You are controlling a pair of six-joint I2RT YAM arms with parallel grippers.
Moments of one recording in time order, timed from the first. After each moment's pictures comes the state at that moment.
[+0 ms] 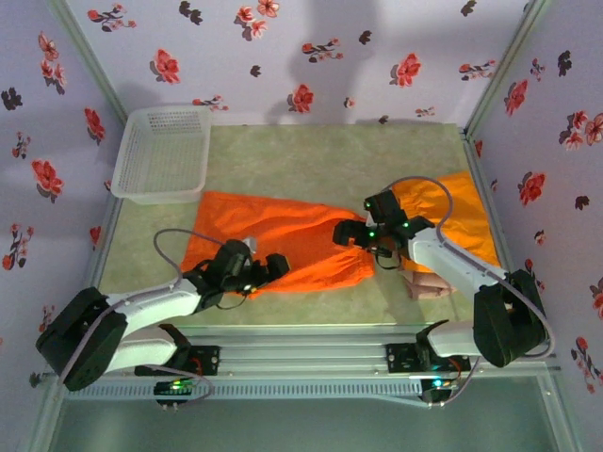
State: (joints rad) left arm -0.77 1.21 0.36 0.12 0.18 -1.09; right arm 0.47 1.33 0.83 -0.52 -0.19 0.63
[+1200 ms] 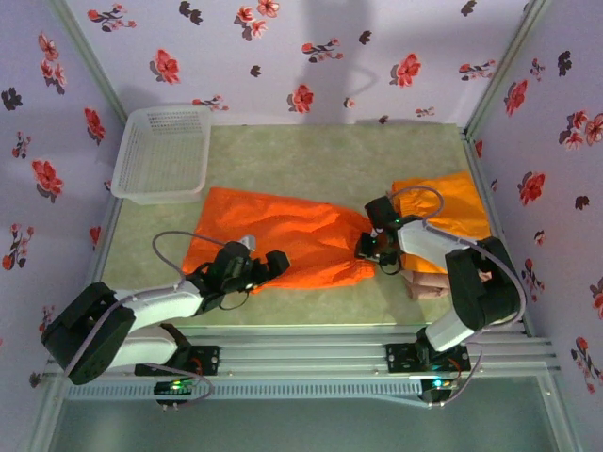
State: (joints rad) left arm -0.78 1.25 0.33 0.26 0.13 -1.10; right arm 0.41 1.56 0.80 -0.52 -0.13 0.61
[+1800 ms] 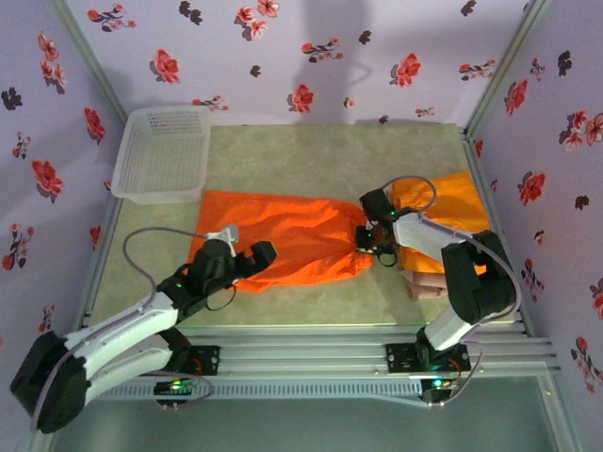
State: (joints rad) left arm -0.73 0.88 0.38 -0.01 0.01 -1.00; right arm 0.42 1.60 0.90 -0.56 -0.05 0.48
